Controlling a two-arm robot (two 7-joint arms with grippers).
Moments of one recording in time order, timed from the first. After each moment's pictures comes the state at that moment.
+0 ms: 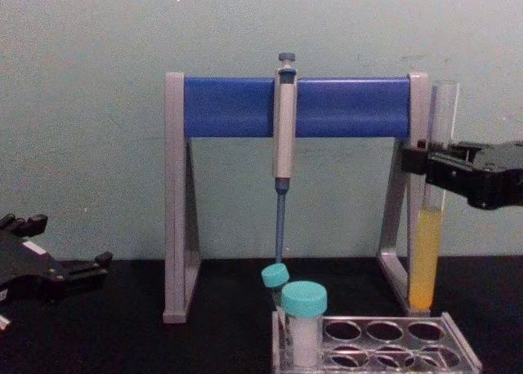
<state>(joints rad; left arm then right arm) -0.20 0.60 0.45 -1.41 -0.25 -0.12 0.03 0.21 0.55 -0.35 -1.63 0.52 0.01 0.51</state>
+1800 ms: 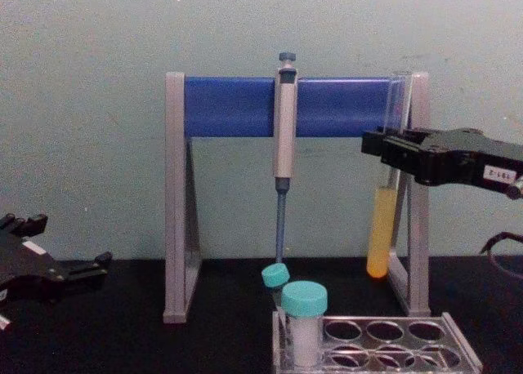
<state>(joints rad) -0.20 0.60 0.45 -1.41 -0.25 -0.12 0.03 0.38 0.45 -0.41 -1.42 0.52 -0.04 0.55</state>
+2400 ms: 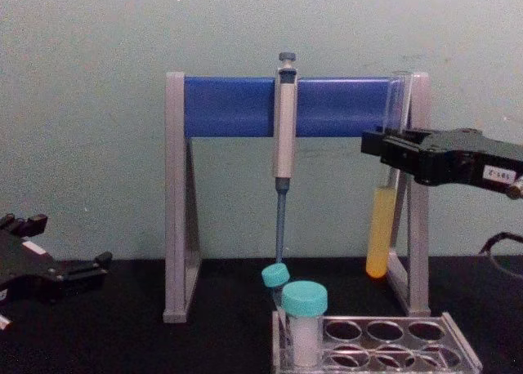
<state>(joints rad) -0.20 0.60 0.45 -1.41 -0.25 -0.12 0.03 0.38 0.45 -0.41 -1.42 0.52 -0.04 0.56</state>
